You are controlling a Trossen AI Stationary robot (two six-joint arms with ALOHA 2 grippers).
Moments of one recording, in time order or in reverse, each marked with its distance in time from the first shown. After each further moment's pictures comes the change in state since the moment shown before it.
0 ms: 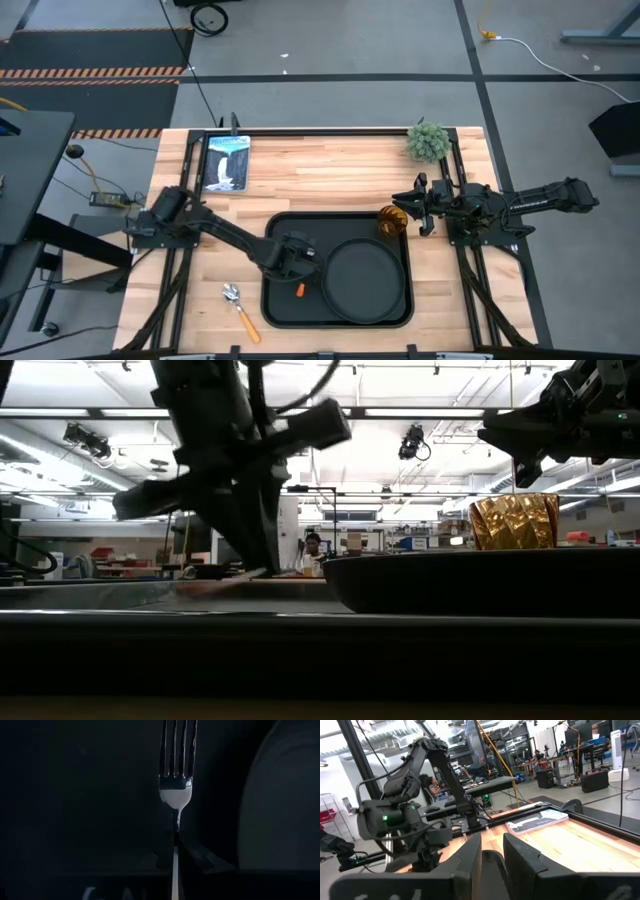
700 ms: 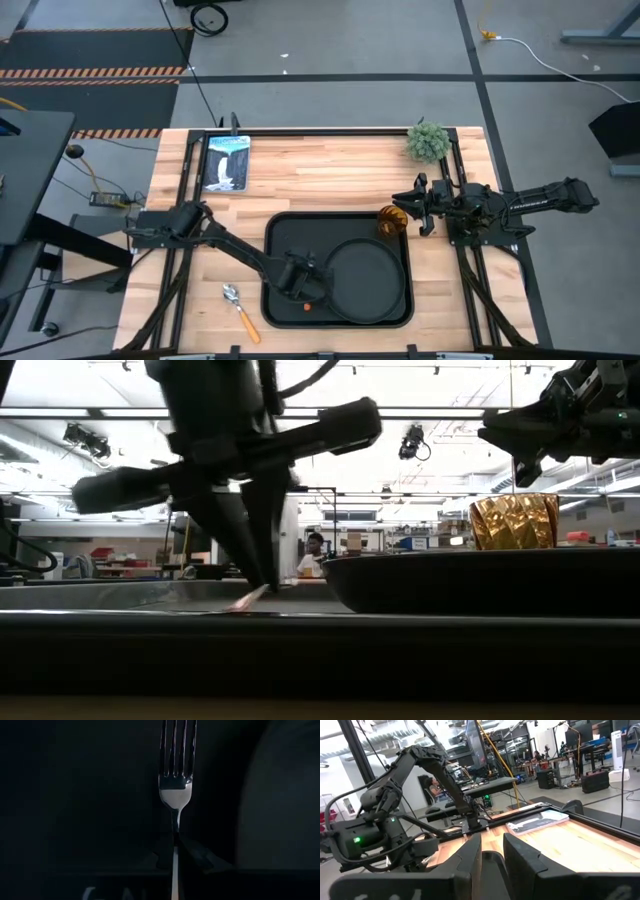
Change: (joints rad) left arm -0.072 0.167 0.230 -0.185 -0.025 -0.274; right arm 0.000 0.000 0.000 0.003 0.000 0.000
